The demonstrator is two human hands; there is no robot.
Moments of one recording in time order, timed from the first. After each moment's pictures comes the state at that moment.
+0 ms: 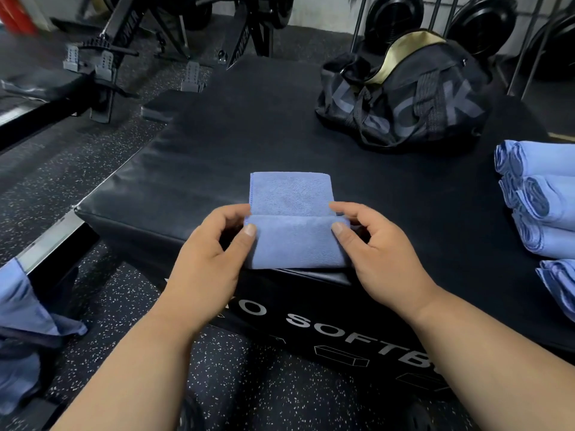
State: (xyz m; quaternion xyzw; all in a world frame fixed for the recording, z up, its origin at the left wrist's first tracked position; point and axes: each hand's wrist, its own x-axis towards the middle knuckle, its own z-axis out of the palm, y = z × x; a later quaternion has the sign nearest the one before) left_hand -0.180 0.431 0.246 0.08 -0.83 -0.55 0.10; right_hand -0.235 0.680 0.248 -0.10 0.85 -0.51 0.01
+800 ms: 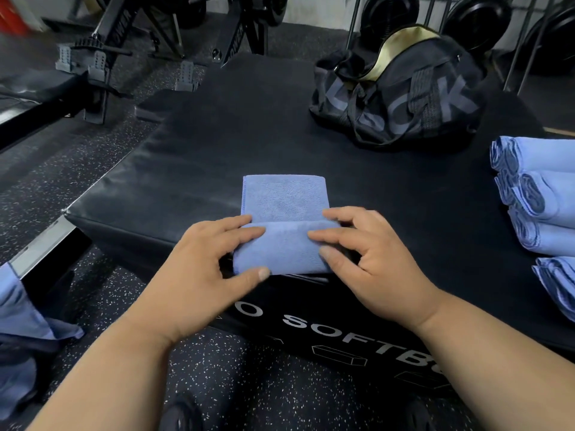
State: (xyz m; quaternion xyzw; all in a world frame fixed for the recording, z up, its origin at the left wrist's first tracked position) left_hand -0.176 0.412 0.249 -0.05 -0.93 -0.36 0.04; right_hand -0.232 0.692 0.244 -0.25 0.90 -0.35 -0.05
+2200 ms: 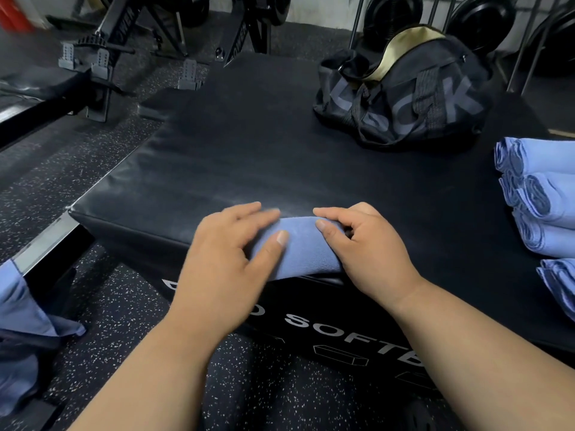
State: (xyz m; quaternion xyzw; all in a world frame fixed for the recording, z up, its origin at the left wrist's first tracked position) left_hand -0.180 0.451 0.255 0.02 -0.92 -0.35 0.15; right_hand -0.246 0.667 0.243 -0.08 0.91 -0.42 -0.01
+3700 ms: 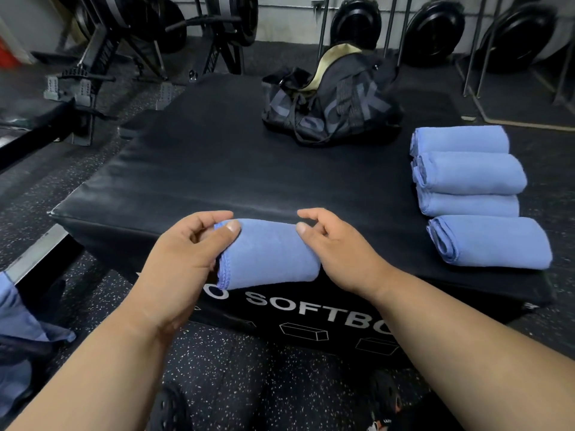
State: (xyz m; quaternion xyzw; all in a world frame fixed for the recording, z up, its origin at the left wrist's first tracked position) left_hand -0.123 0.524 0.303 0.14 -0.68 -0.72 0.03; right_hand -0.184 0.756 0.275 -0.07 0.86 -0.49 0.12
